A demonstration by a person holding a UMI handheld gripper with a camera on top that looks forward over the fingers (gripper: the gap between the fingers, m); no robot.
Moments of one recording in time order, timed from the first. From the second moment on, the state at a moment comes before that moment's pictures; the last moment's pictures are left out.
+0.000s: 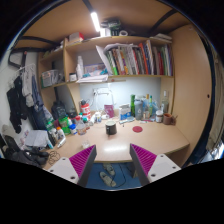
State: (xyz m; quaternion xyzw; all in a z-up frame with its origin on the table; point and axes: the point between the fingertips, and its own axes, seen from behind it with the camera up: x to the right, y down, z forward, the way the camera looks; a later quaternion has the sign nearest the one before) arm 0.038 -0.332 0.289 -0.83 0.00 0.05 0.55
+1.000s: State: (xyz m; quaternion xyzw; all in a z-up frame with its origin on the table) arm -0.063 -0.186 0.216 -0.81 -0.06 0.06 0.58
